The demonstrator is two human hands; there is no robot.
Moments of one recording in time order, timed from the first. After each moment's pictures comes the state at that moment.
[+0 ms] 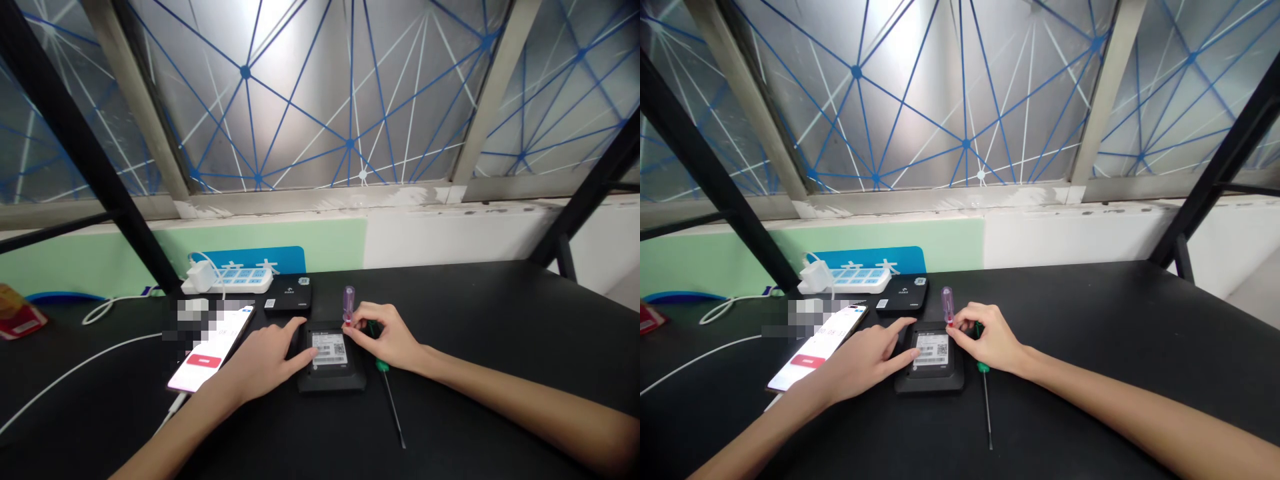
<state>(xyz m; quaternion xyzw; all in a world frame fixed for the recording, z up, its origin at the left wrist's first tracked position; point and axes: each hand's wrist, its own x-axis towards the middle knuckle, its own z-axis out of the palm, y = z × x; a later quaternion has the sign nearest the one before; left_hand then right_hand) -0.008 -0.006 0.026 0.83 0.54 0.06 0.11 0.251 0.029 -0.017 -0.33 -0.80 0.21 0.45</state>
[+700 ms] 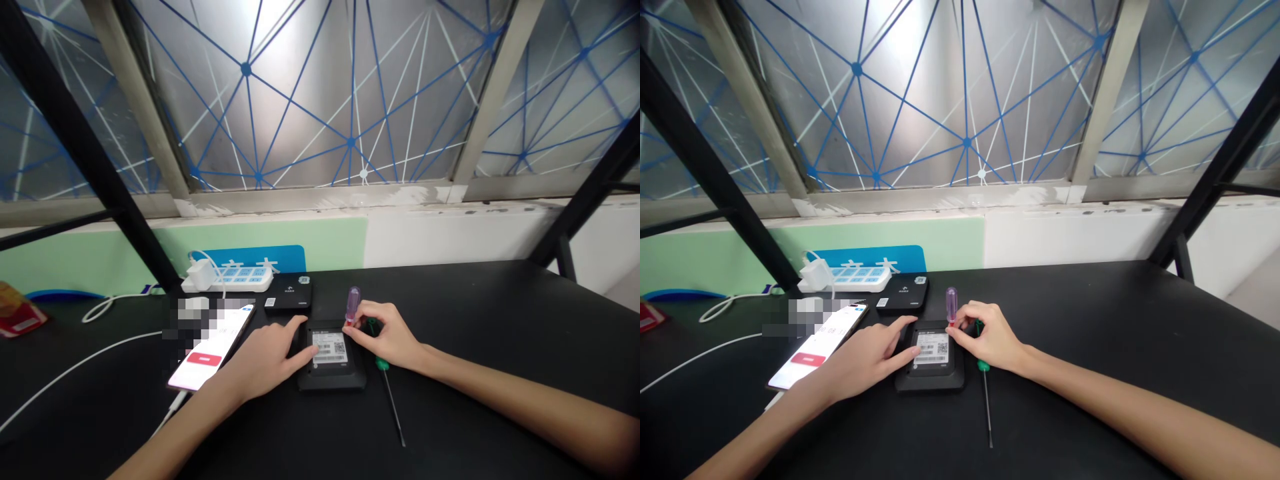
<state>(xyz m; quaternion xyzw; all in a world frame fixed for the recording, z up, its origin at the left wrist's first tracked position) -0.008 -0.006 0.025 0.84 0.53 0.06 0.10 0.251 0.028 -0.014 -0.33 -0.81 0.22 0.44</state>
